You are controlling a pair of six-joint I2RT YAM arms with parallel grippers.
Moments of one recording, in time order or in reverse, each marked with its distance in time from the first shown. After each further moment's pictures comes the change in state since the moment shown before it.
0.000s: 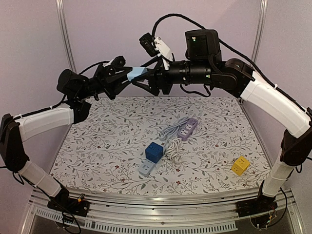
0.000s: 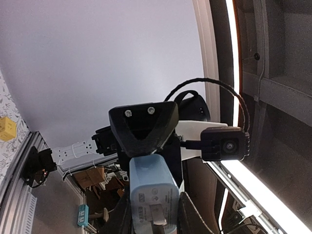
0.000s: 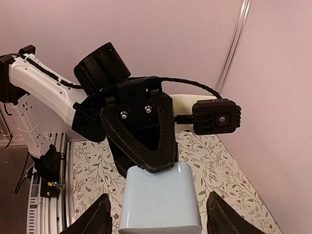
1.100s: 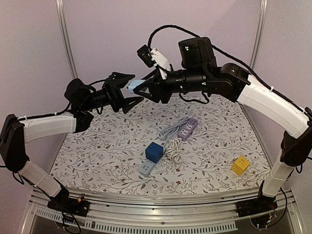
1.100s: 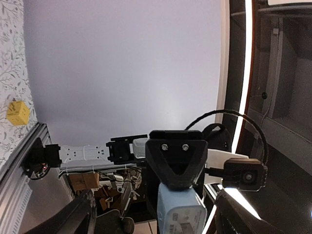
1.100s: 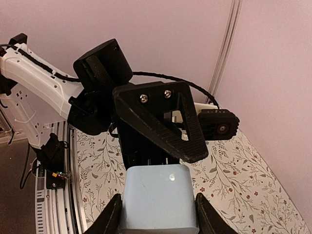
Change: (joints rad) left arm -0.010 0.001 -0.138 -0.063 -0.083 -0.009; right arm 0.016 -0.002 -0.055 -0.048 0.041 0.069
